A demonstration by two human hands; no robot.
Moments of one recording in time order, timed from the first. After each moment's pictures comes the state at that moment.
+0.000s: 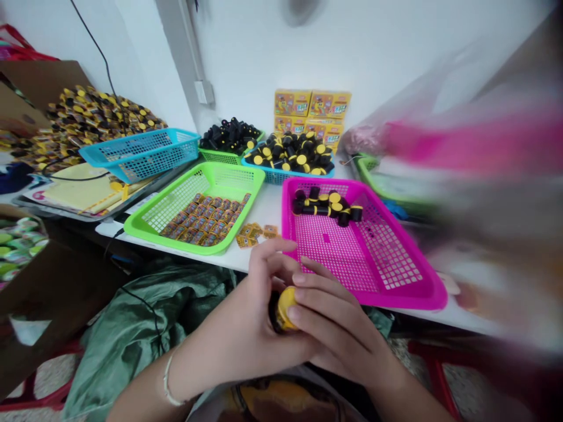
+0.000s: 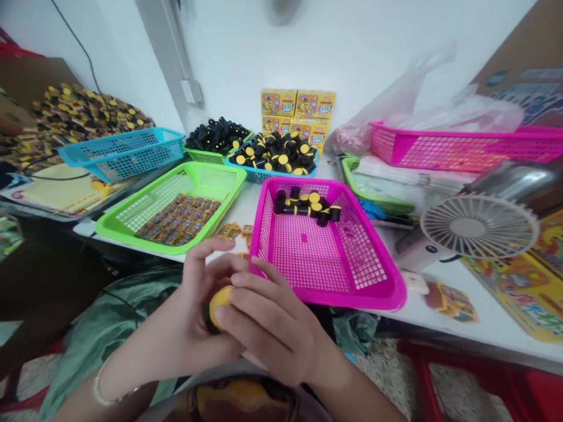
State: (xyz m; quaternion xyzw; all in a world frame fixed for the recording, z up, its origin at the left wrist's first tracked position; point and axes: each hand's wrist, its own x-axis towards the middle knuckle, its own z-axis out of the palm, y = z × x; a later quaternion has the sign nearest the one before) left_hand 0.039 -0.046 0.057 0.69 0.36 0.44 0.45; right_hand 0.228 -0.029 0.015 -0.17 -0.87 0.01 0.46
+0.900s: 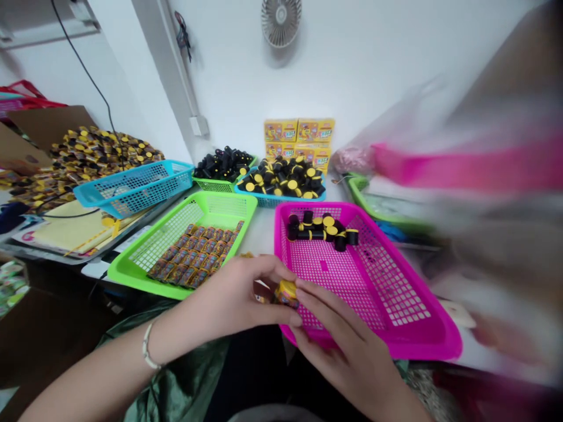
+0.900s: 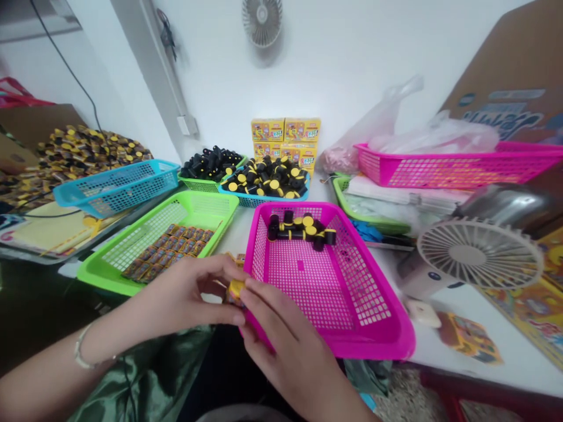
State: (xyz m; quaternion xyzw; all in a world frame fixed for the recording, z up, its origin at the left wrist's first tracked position) left_hand 0.028 0.033 0.092 0.71 0.40 0.27 0.51; right_hand 0.231 -0.005 0.018 -0.34 -0.82 -0.04 0.45
